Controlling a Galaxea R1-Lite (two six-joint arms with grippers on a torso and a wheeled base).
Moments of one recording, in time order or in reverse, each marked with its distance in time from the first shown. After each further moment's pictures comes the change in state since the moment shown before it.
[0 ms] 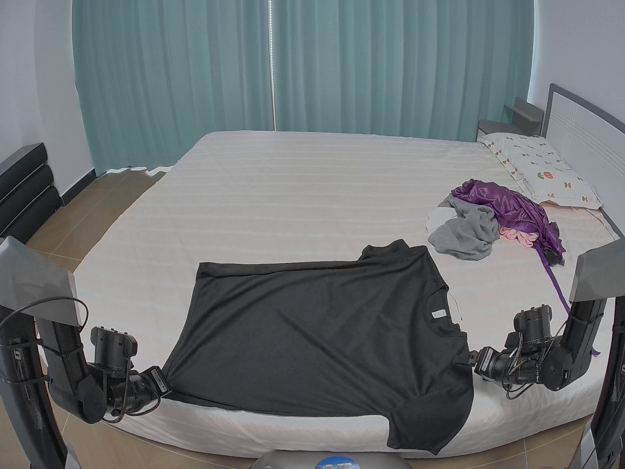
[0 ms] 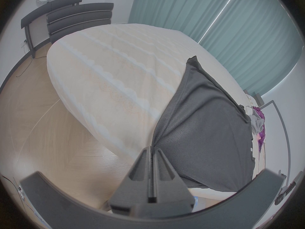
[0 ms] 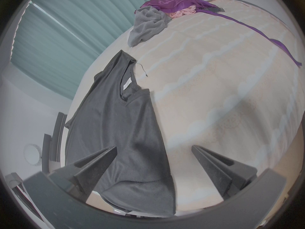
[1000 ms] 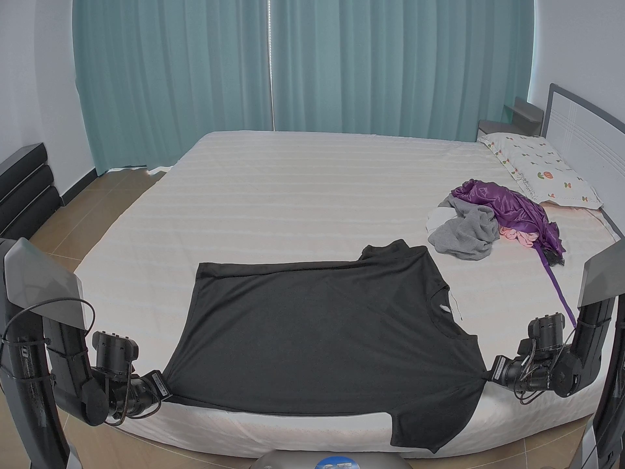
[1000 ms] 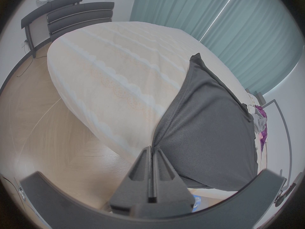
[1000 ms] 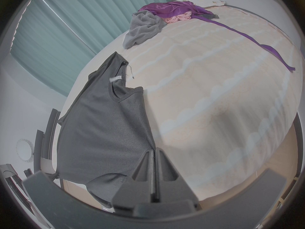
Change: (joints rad) left arm 0.011 0.056 0.013 -0.054 0.000 0.013; right arm -0.086 0.009 0.107 -0.094 -0.021 -0.113
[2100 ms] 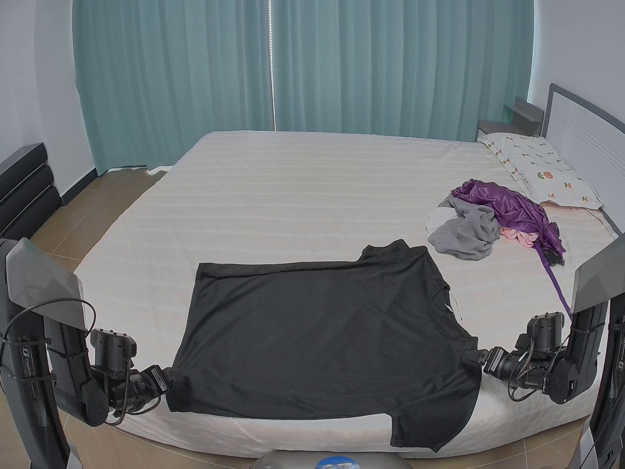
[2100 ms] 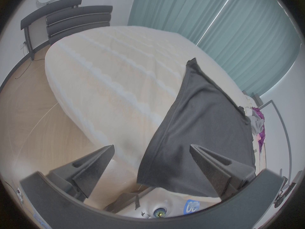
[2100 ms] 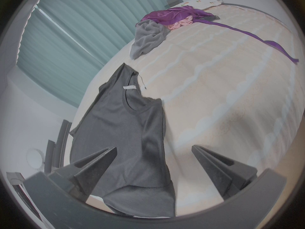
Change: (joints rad) left arm 0.001 0.008 0.005 -0.070 0.001 0.010; right arm 0.032 0.047 0.032 -0.213 0.027 0.122
